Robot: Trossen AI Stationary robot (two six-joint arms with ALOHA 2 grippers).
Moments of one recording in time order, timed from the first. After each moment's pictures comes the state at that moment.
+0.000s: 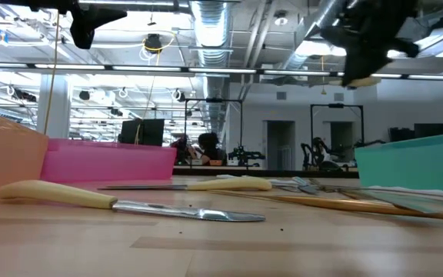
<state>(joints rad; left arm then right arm) 0.15 0.43 0.51 -0.03 -0.07 -0.49 0.13 1.23 1.04 -1.19 0.81 1.24</state>
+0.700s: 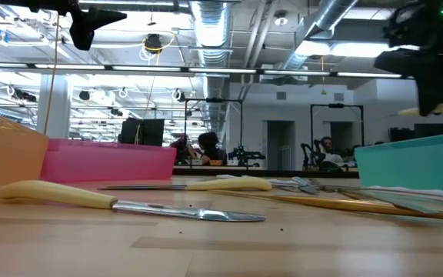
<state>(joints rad) 0.15 0.43 0.51 -0.04 -0.07 -0.49 0.54 1.53 1.04 -1.51 0.46 1.96</state>
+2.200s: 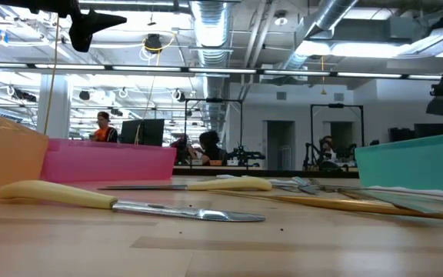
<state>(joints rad) 0.15 0.43 0.51 -0.05 -0.12 -0.49 0.72 1.34 0.61 -0.96 0.31 2.11</state>
